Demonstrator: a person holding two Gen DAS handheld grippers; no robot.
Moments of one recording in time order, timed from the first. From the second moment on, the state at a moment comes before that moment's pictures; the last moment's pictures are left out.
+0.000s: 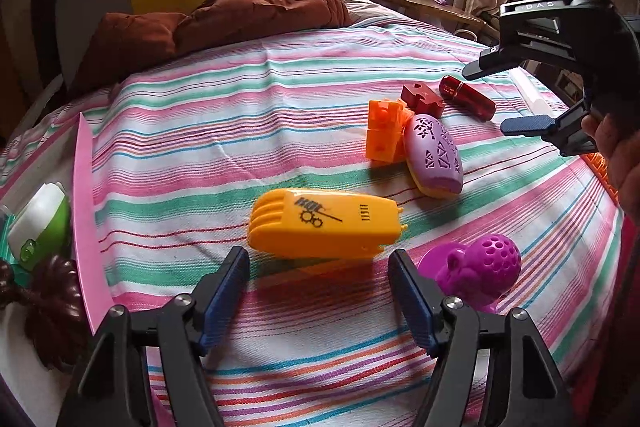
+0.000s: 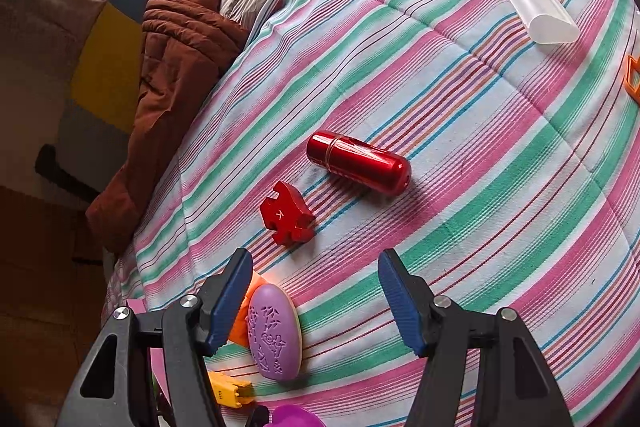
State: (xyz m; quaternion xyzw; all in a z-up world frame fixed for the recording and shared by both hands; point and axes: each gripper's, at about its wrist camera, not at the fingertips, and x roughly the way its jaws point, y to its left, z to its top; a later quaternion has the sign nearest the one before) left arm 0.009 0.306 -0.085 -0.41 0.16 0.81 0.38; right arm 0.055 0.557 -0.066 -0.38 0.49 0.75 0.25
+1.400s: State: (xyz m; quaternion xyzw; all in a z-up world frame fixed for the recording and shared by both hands) left arm -0.008 0.283 -0.037 -0.42 0.12 0.82 0.38; right arm 0.051 0.558 -0.069 -0.39 0.48 0.75 0.24
